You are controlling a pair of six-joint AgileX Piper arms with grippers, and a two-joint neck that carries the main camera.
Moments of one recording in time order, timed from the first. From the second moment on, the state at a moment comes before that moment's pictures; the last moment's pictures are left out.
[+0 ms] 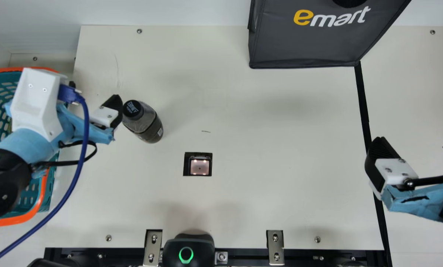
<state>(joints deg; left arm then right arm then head) -15.5 60.7 -46.5 0.9 27.5 3.6 0.7 42.6 -69.7 -0.8 69.5 -2.3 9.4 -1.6</state>
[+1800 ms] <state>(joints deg) -23.2 64.3 -47.9 20.5 26.2 -18.8 0.7 42.6 -69.7 -0.8 69.4 -2.3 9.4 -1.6</state>
